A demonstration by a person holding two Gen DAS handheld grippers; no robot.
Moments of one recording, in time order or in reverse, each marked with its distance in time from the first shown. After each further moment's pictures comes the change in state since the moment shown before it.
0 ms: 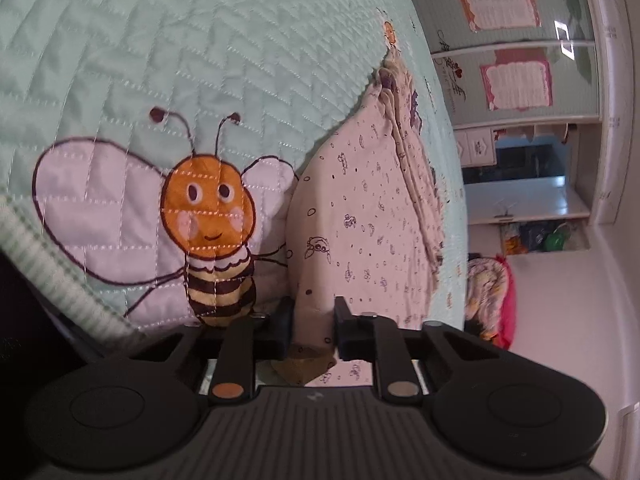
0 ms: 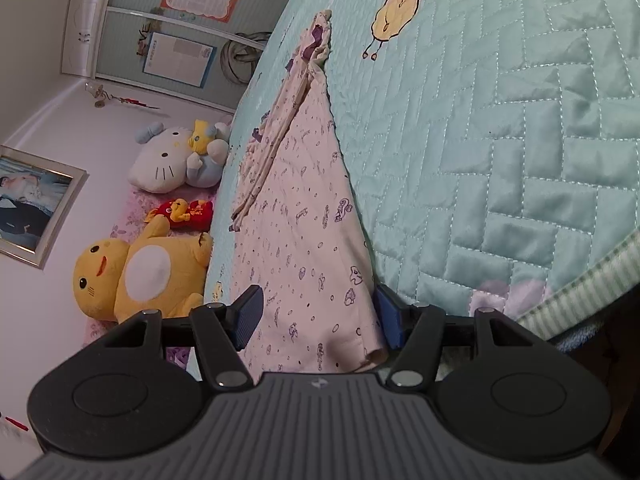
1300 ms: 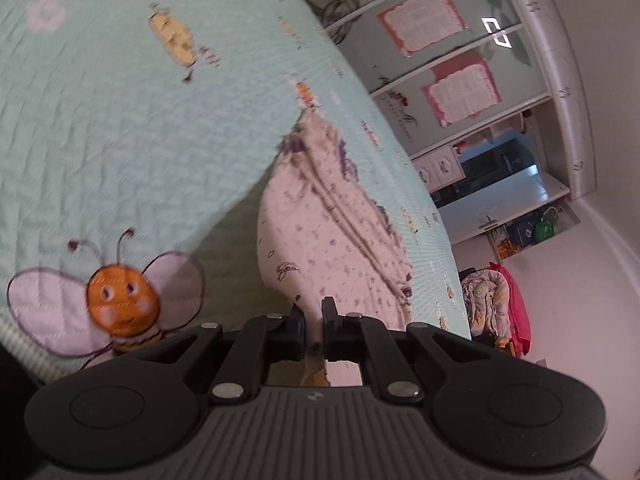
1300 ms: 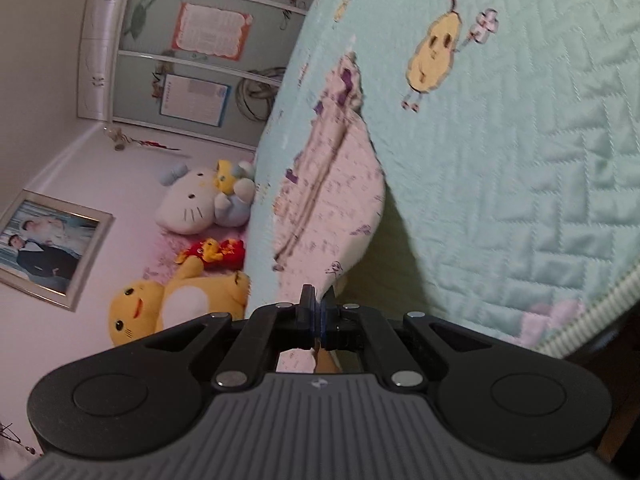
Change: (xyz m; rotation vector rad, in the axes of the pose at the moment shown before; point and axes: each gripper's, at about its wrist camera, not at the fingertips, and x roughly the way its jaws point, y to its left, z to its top) left arm -0.036 -0.071 -0.008 0.246 -0.205 -0.019; right arm -0.031 0.040 0.012 0.075 -0.110 0.082
